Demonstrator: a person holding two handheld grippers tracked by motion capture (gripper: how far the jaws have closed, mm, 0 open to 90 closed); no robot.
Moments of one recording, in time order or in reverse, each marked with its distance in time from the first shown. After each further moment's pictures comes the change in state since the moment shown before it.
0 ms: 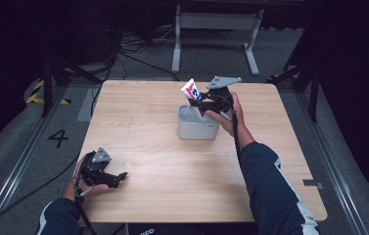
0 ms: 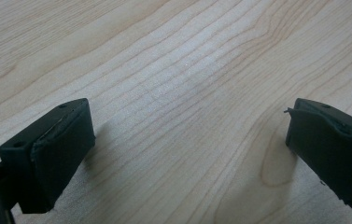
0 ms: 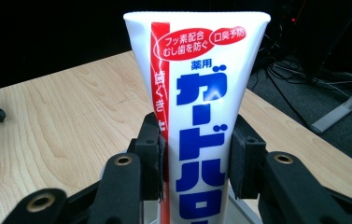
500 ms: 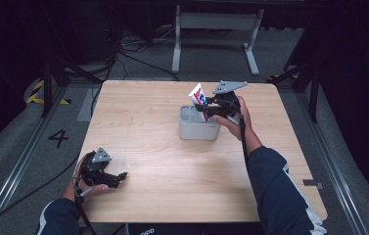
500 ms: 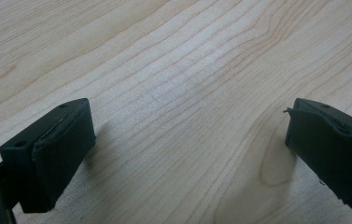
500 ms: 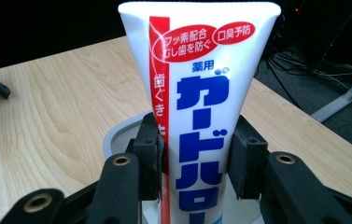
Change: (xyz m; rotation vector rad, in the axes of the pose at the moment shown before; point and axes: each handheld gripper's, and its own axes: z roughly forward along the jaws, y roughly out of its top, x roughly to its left) left arm 0.000 0.000 0.000 -0.002 0.001 0.001; right arm 0.000 -0.013 -0.018 0.044 0.007 -0.025
